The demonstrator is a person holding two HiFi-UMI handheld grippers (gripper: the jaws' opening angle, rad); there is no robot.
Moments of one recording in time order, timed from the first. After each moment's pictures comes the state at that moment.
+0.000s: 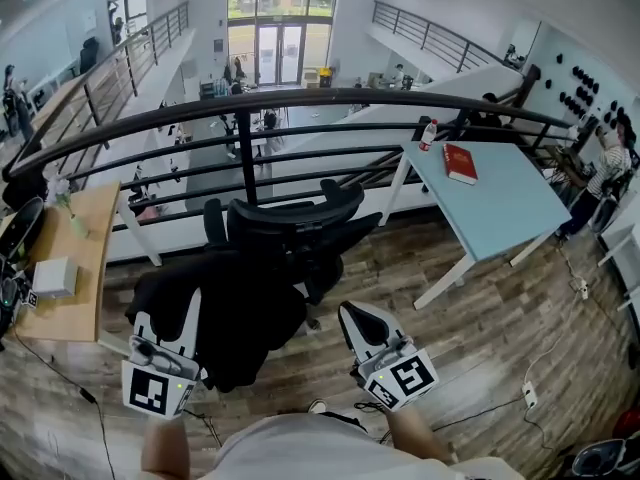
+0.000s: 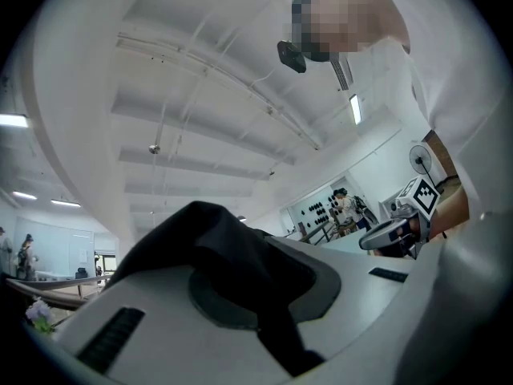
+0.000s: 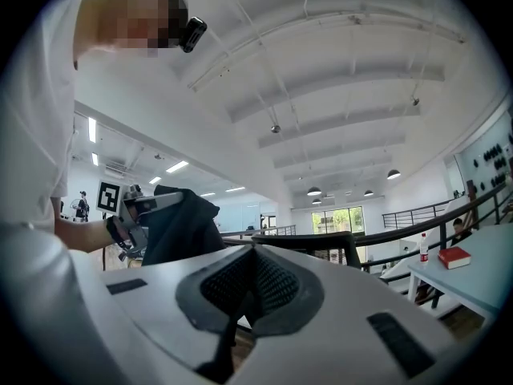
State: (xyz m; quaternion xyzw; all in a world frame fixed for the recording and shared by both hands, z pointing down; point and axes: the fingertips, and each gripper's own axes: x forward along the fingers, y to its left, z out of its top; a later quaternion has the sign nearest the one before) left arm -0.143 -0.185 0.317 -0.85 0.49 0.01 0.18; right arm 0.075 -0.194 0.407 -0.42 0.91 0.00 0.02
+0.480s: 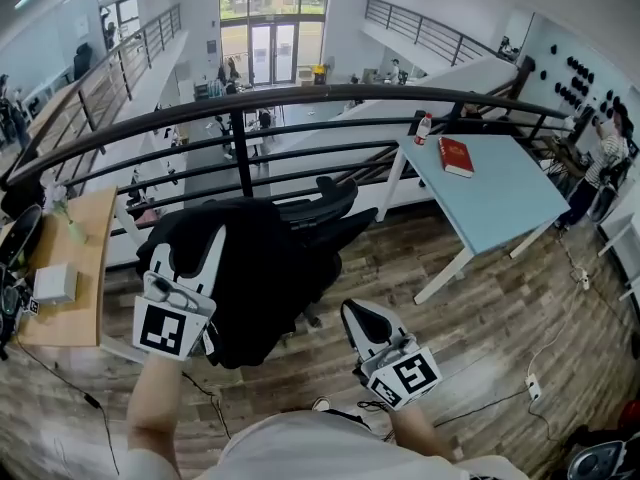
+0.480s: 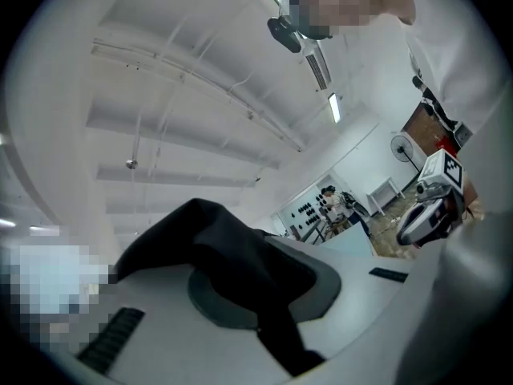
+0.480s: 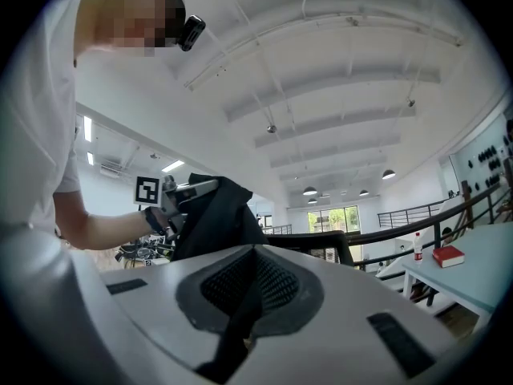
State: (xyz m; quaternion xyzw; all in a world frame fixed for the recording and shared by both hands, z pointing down) left arm -0.098 -0.262 0.287 -0.86 0.45 -0.03 0.24; right arm 0.087 -0.189 0.407 -0.44 0.90 0.00 0.02
